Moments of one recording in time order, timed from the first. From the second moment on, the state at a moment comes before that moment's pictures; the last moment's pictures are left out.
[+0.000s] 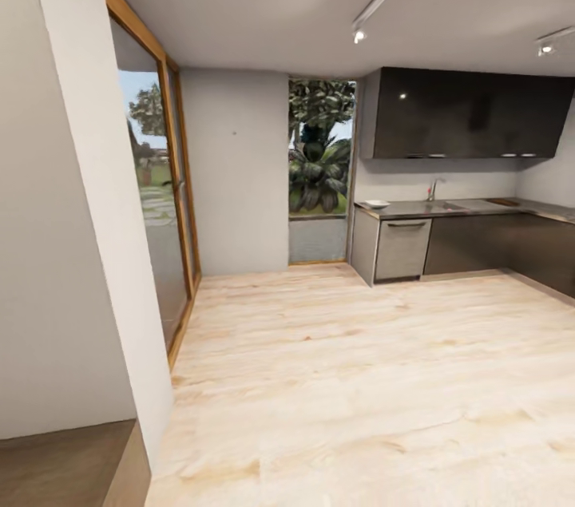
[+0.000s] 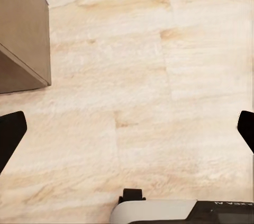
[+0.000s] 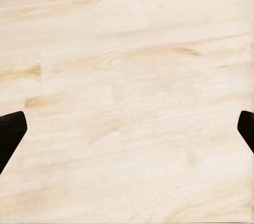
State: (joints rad) left arm 0.00 0.04 0.01 -0.31 0.03 -0.32 0.00; right arm -0.01 0.02 0.00 -0.52 0.00 -0.32 -0.04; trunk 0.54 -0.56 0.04
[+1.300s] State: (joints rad) left arm 0.00 0.04 0.01 -0.31 0.03 -0.32 0.00; right arm -0.01 0.02 0.00 -0.52 0.00 -0.32 -0.04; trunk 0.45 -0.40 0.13
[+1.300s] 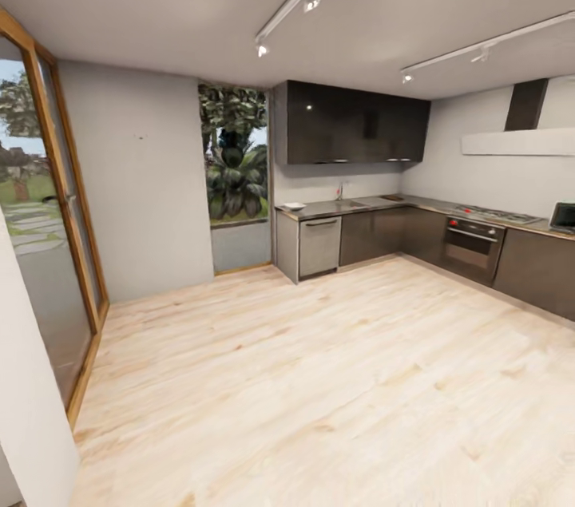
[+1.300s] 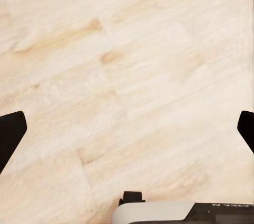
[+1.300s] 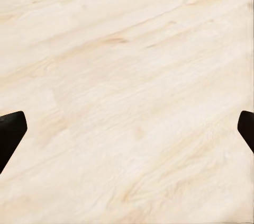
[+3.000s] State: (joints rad) left arm 0.00 0.04 0.01 -0.32 0.03 -0.33 0.00; right arm -0.01 0.02 0.00 -0.51 0.00 -0.32 -0.04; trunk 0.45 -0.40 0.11
